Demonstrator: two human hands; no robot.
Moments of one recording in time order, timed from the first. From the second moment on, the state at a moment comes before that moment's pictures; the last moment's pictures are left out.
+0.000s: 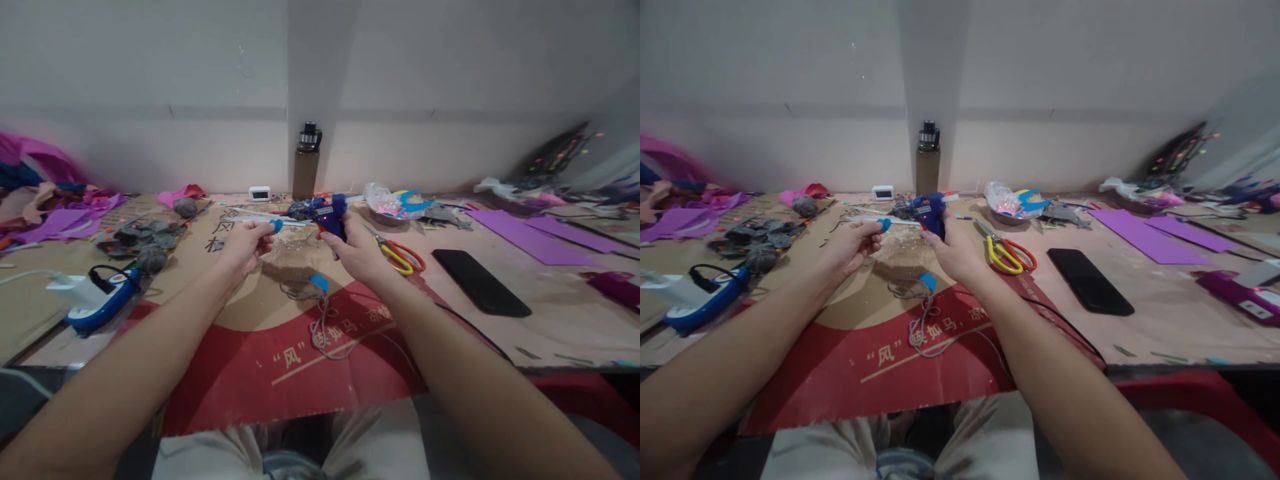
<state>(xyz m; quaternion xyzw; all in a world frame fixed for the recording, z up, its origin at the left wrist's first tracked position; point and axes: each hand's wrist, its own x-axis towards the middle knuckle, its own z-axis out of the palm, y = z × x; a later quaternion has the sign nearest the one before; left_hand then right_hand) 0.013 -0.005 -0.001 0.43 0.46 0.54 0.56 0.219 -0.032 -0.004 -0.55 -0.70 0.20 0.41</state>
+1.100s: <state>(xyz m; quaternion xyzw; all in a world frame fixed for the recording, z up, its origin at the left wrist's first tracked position) 0.013 -0.007 0.000 0.45 0.44 0.57 0.53 0.217 -0.035 -0.008 -0.46 -0.76 0.13 0.45</state>
